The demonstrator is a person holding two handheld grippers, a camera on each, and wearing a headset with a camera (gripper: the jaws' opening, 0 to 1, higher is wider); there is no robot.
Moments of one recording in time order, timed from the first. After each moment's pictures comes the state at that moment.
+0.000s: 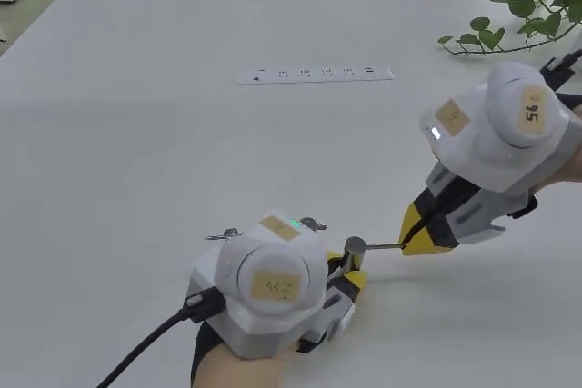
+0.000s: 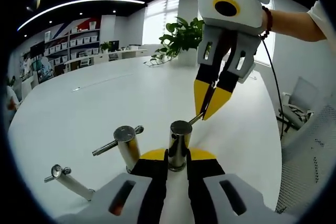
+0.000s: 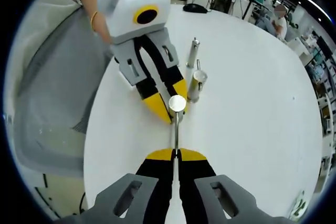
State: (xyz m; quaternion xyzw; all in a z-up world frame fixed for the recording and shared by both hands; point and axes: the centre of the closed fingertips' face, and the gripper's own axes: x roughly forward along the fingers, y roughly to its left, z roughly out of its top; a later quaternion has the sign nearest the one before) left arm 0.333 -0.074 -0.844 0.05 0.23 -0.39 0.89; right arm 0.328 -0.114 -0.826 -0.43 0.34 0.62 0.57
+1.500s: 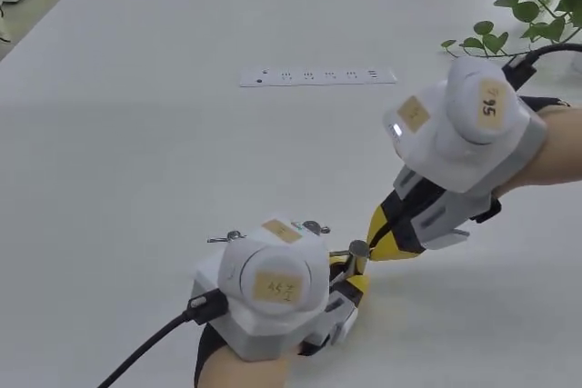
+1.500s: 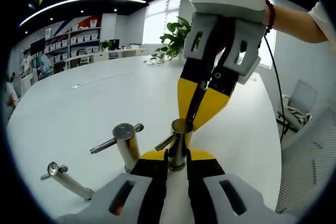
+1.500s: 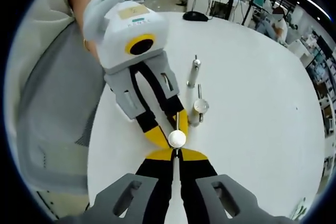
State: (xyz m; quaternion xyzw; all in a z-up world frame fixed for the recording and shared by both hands) left arm 0.333 -0.075 -0.848 0.04 0.24 -0.39 0.89; right arm 0.320 -0.075 -0.822 -0.40 0.34 0.63 0.57
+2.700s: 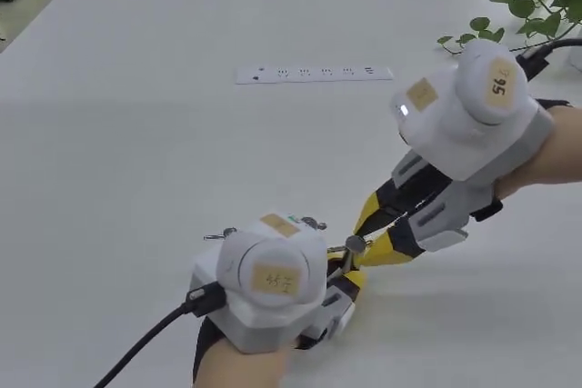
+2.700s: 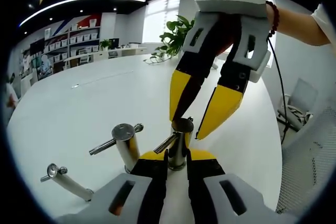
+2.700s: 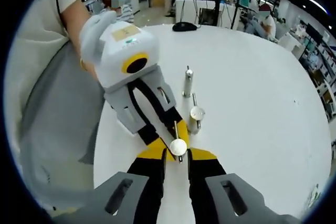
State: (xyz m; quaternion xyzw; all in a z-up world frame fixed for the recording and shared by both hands) left arm 0.334 -0.075 -0.849 0.04 0.24 -0.39 0.89; right arm 0.318 -0.066 -0.811 -0.34 0.33 0.63 0.62
